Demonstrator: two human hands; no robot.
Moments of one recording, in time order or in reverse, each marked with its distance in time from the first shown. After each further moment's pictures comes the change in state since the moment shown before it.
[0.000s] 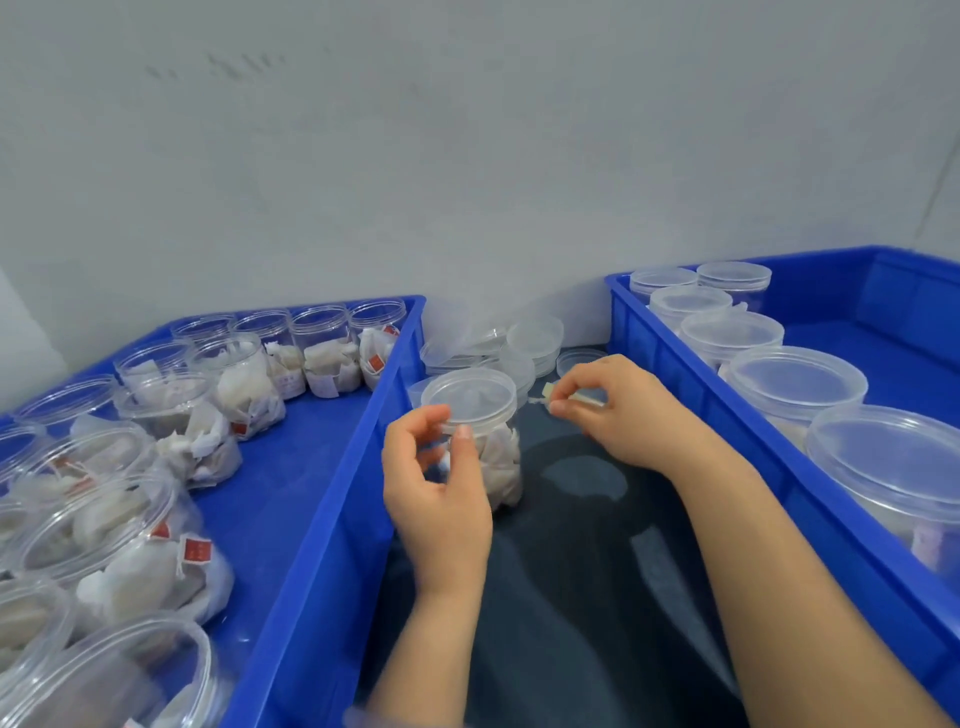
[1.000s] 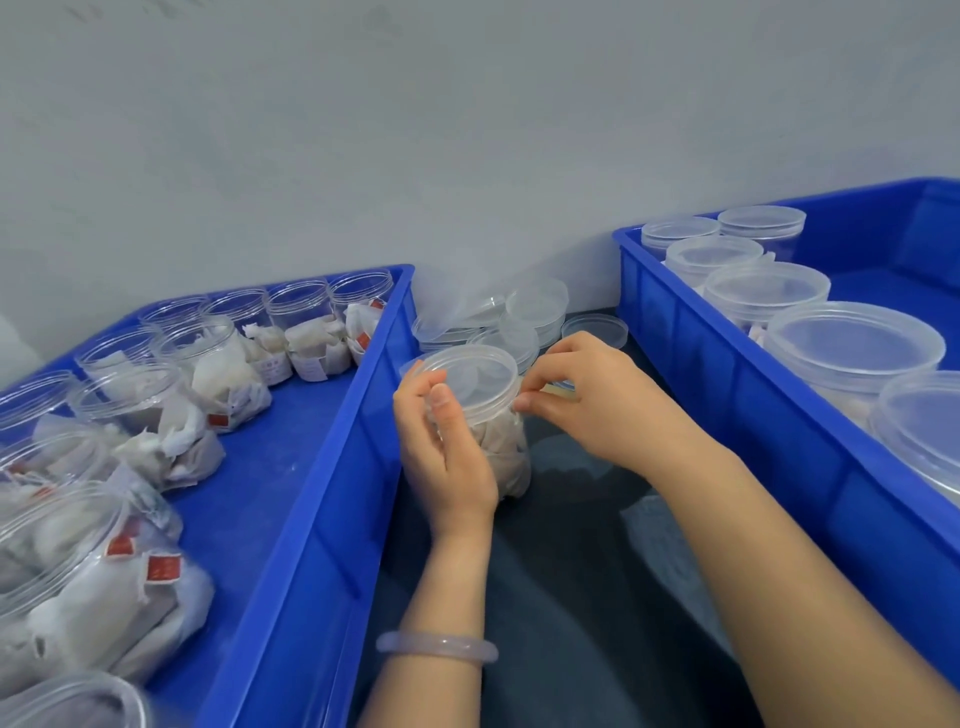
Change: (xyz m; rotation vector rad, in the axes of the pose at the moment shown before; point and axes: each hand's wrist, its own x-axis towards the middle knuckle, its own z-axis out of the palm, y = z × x) left_hand 0.022 -0.056 0.035 -0.041 -0.031 -0.025; right_hand 0.015 -0.001 0.028 -0.023 -0.045 -0.013
